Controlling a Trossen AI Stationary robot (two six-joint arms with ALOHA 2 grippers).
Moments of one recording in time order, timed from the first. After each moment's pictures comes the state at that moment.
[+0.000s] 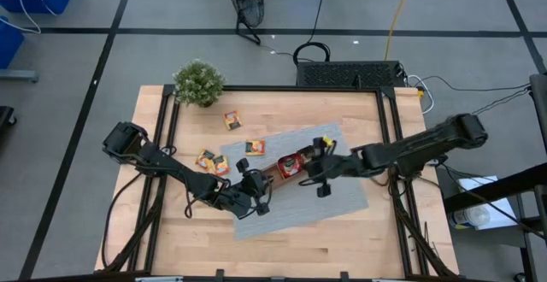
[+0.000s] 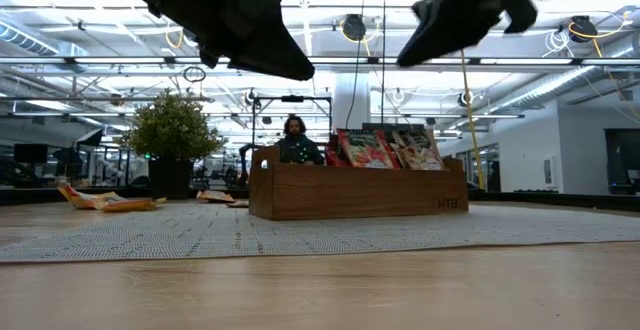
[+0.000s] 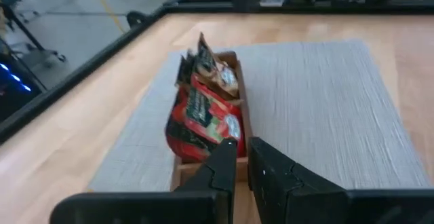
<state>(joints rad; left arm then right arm) -0.43 1.72 0.95 0.17 -0.82 -0.32 0.23 1.33 0.87 -0.25 0.36 -0.17</state>
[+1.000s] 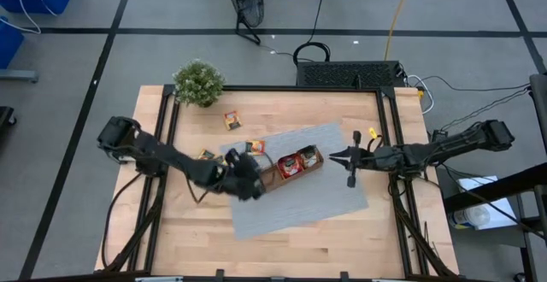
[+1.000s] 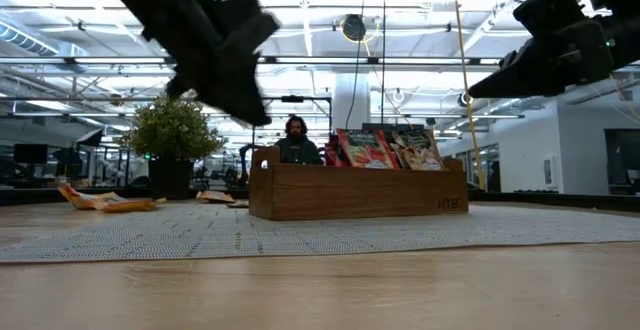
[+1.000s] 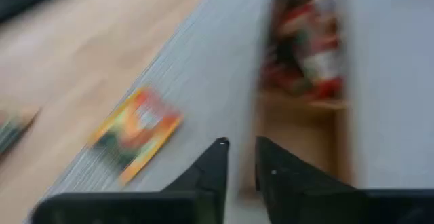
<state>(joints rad) -0.30 1.63 0.95 -0.28 -0.67 -0.76 0.20 0.68 0.19 0.20 0.39 -0.04</state>
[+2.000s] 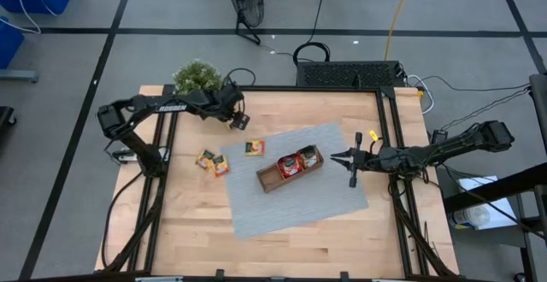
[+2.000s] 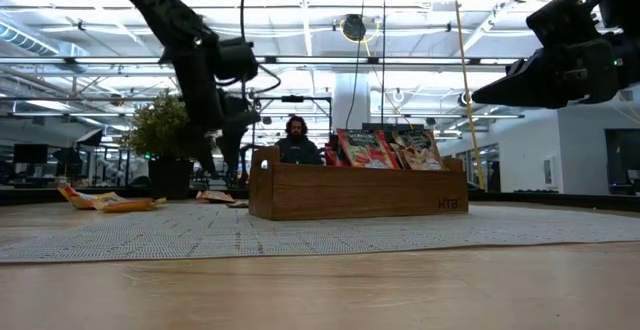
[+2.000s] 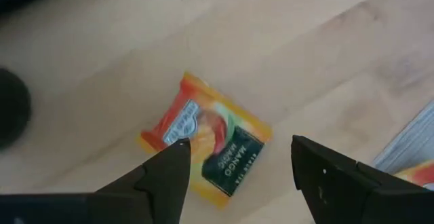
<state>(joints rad) 0.58 1.59 0.95 -0.49 -0.12 -0.46 0.20 0.66 0.06 0.41 0.40 -0.13</state>
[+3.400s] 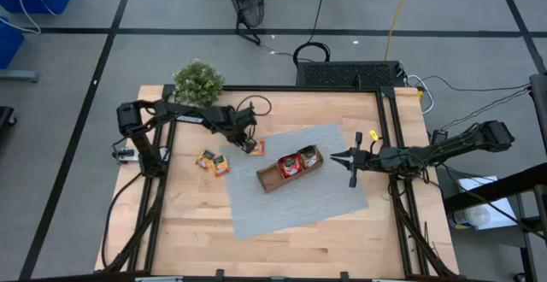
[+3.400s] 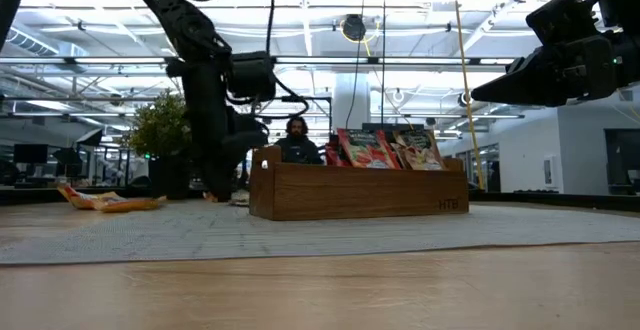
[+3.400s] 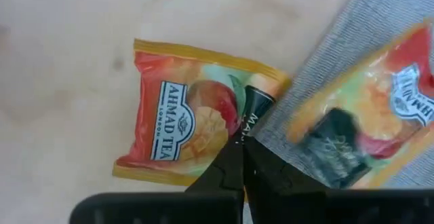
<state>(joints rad) 0.37 1.75 0.95 -0.56 0.01 -0.52 0.20 0.66 0.06 0.42 0.40 -0.12</state>
